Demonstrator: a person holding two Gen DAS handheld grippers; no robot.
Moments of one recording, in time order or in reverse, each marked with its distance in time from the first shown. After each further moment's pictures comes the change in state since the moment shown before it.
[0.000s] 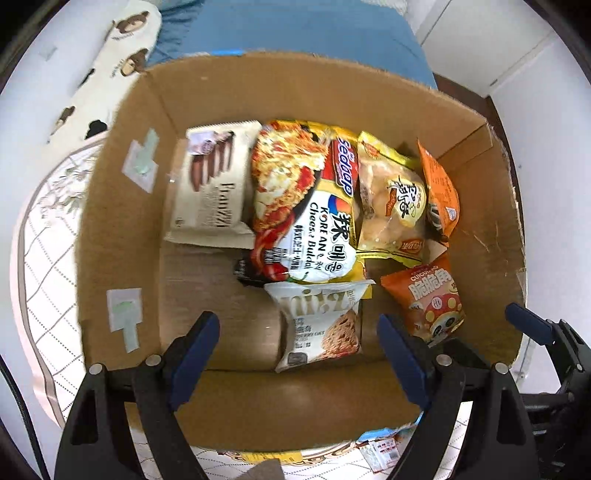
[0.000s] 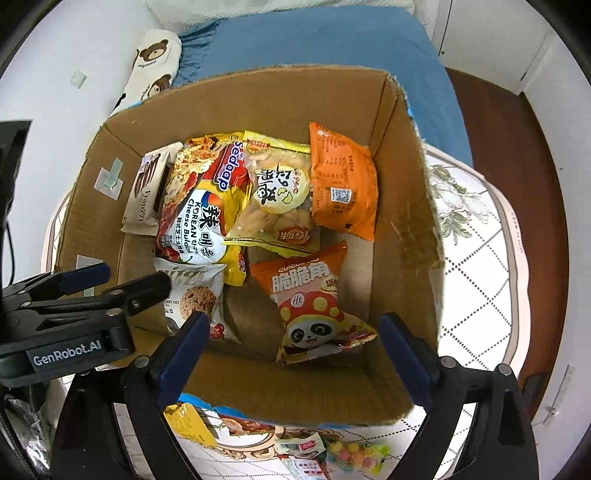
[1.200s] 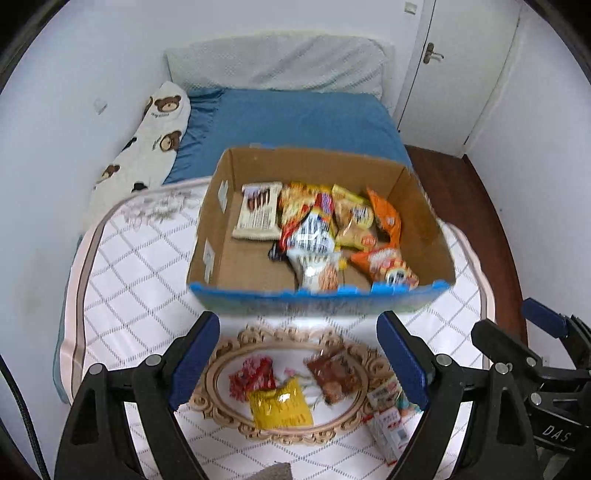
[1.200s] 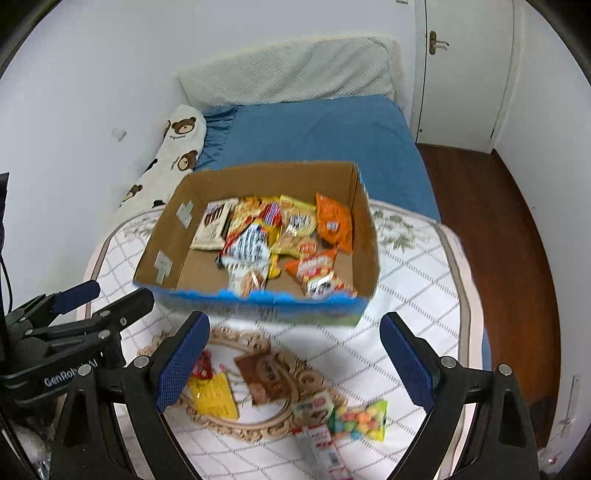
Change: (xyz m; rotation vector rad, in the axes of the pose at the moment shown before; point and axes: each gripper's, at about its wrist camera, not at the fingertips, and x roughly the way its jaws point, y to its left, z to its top) left arm -0.127 0.000 -0.154 0.034 -0.385 0.030; right arm -0.144 0.020 -0.149 -0.010 -0.360 0.000
